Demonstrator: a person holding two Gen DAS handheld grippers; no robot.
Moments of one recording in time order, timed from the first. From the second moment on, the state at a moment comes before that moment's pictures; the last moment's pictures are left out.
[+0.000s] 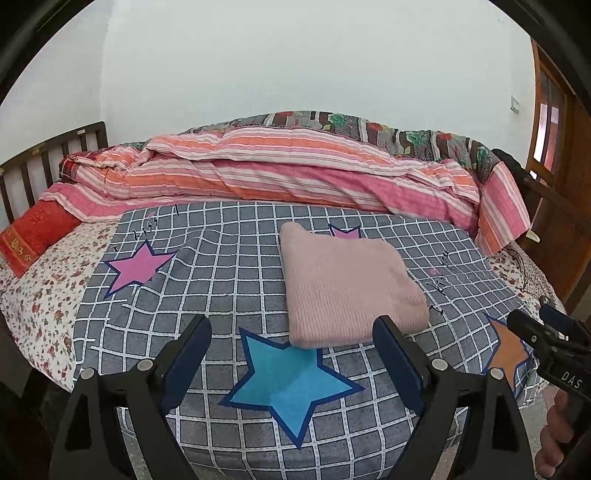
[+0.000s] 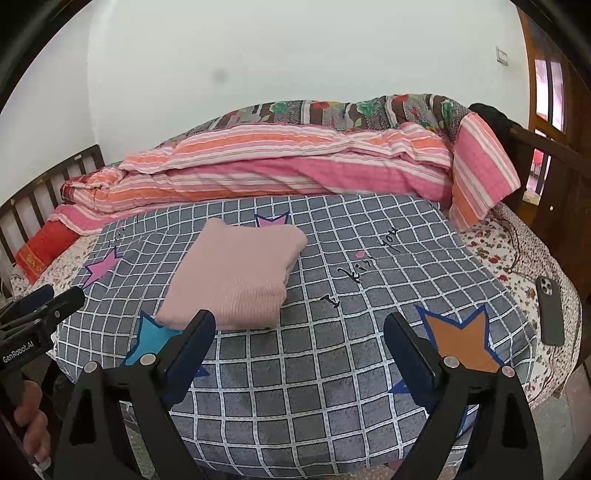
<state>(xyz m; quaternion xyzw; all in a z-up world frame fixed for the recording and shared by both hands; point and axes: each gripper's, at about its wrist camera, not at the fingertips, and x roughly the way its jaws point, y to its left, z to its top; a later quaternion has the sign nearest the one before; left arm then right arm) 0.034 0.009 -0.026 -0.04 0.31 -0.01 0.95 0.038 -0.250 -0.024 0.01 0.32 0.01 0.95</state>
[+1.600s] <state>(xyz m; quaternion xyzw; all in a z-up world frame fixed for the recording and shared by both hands) 0.034 0.012 -0.022 -0.04 0.31 -0.02 0.95 0.033 -0.255 -0.014 0.01 0.31 0.00 0.95</state>
